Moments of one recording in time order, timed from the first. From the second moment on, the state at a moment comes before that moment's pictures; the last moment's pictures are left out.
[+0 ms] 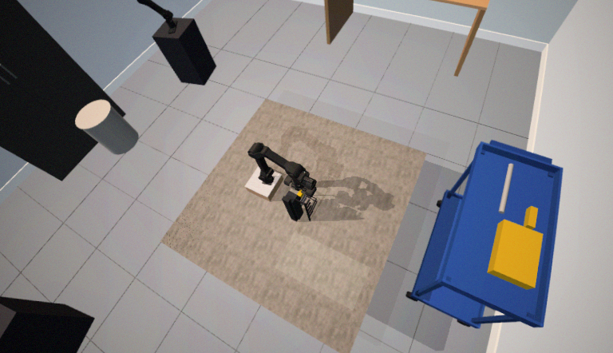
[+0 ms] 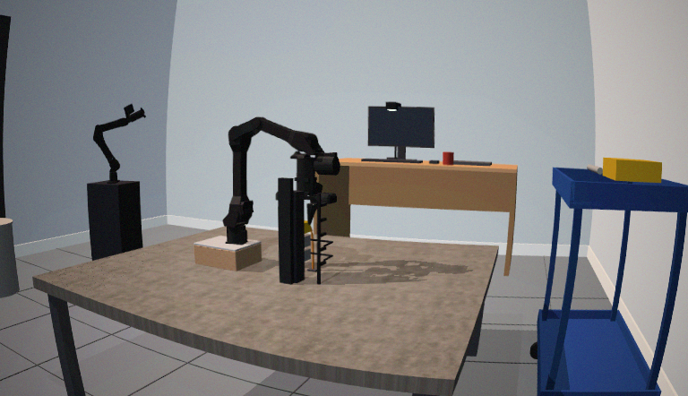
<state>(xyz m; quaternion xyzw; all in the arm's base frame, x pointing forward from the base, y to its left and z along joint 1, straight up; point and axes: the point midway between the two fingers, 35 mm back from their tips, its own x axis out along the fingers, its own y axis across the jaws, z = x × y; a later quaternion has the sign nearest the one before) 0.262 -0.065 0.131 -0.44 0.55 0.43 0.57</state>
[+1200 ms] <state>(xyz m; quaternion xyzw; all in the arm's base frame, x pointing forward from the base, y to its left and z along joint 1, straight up) 0.268 -0.047 0.131 -0.44 0.58 0.40 0.56</state>
